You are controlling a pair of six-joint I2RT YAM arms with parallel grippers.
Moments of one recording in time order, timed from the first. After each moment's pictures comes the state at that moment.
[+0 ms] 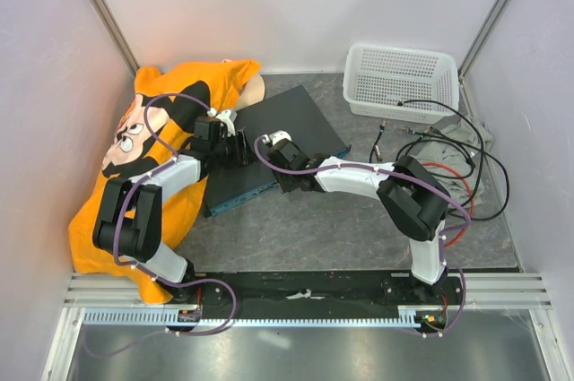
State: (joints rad) left arm -0.23 1.57 0.84 -0.03 0.30 -0.35; right arm 0.90 1.95 1.30 -0.25 0.23 0.33
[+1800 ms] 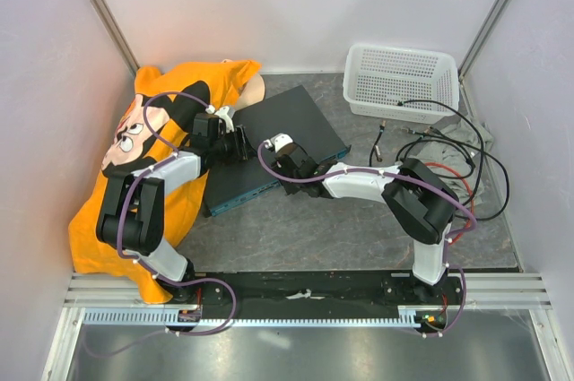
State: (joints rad) left arm -0.21 1.62 0.88 0.01 0.34 -0.38; right arm 0.89 1.89 1.17 -0.08 0.18 0.23
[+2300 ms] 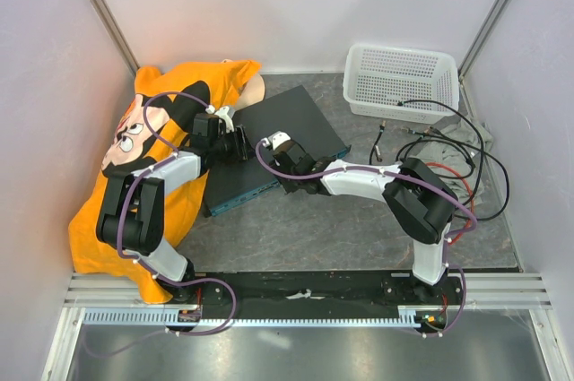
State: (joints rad) left arm -0.21 1.62 0.88 0.01 0.34 -0.38; right arm 0.89 1.90 1.21 -0.15 0.19 0.21
